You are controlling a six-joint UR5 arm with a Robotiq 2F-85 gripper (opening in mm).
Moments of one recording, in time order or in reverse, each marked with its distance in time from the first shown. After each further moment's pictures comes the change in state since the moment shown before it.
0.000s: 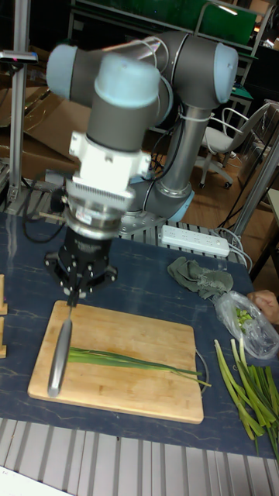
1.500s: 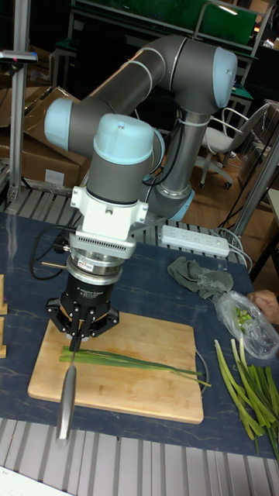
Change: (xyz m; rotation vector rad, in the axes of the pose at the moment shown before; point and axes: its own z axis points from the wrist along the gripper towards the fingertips) arm -0.027 0.017 0.062 -0.031 -0.092 -0.030
